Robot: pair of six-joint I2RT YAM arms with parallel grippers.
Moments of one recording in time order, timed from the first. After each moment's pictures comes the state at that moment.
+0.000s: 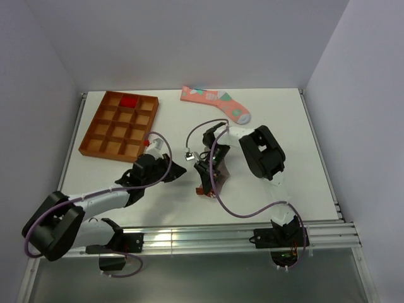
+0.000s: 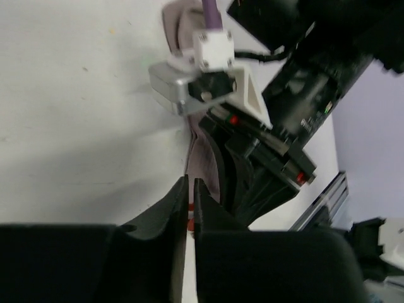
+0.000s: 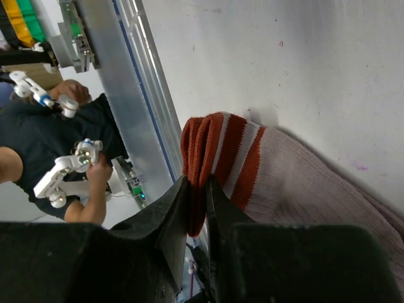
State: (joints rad) left arm -0.61 1.20 0.39 0.41 0.15 -0.86; right arm 0.59 2.24 1.52 -1.27 -0.96 -0.60
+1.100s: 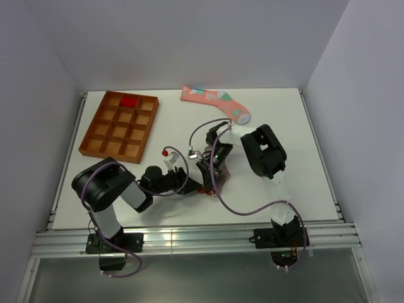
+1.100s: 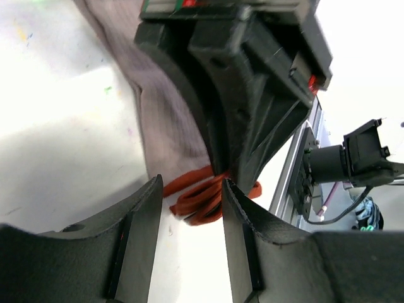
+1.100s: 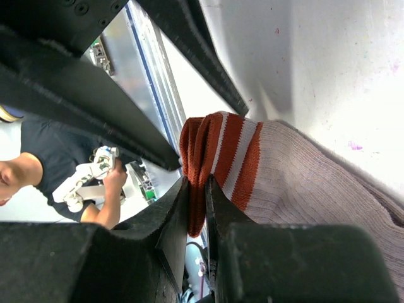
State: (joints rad) left arm -0.71 1.76 0.28 1.23 0.43 -0.81; right arm 0.55 2.24 1.52 -1.30 -0.99 -0.60
